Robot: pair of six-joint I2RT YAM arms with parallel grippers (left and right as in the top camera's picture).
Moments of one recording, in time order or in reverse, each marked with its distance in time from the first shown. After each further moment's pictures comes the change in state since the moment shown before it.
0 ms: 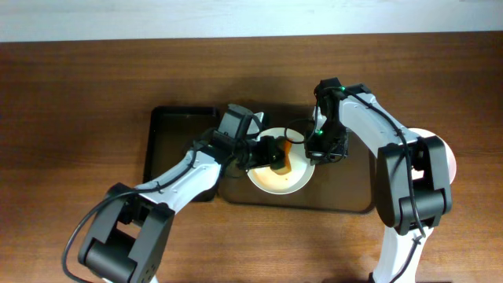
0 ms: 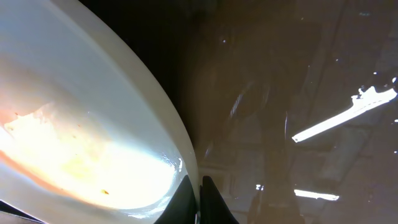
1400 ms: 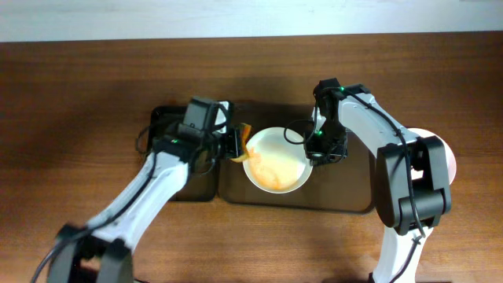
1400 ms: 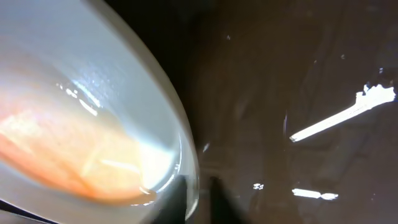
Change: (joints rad) left arm 0.154 -0.222 0.011 -0.307 -0.306 0.277; right arm 0.003 0.000 0.000 -0.002 0.003 0.001
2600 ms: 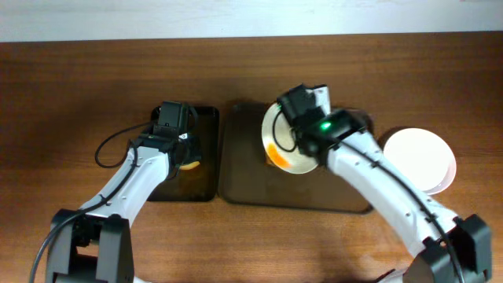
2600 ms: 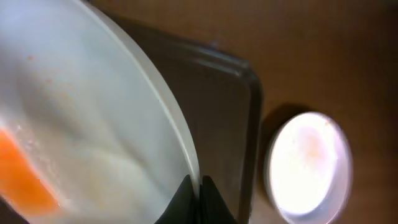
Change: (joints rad) left arm 0.176 0.075 -0.040 -0.100 -0.340 0.078; right arm 0.344 -0.441 -0.113 0.152 0.834 0.079
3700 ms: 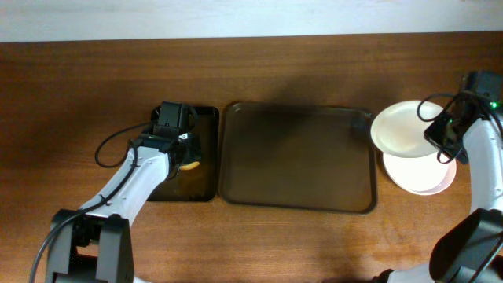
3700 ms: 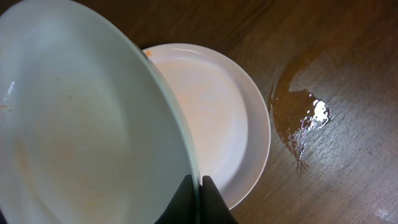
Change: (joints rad) left arm 0.000 0.000 -0.001 -0.002 0.000 0.007; right arm -0.950 0.030 0.000 -0.023 -0.391 0.140
